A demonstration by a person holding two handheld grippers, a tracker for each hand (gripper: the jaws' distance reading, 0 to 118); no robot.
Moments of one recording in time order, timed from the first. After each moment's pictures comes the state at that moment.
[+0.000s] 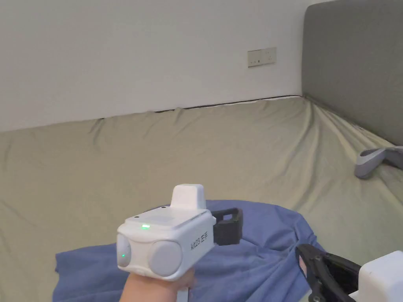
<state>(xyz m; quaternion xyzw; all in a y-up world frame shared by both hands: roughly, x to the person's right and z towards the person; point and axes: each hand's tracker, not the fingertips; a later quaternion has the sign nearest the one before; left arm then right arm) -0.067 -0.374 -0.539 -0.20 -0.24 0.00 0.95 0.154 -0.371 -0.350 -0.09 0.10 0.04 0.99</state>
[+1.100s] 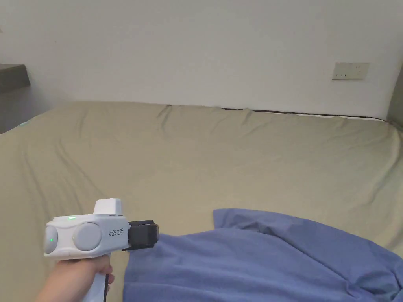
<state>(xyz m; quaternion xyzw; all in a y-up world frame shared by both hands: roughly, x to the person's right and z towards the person) -0.344 -0.475 -0.676 -0.36 -0.01 0.10 0.93 0.149 -0.392 -0.395 -0.16 0.07 0.02 0.99</state>
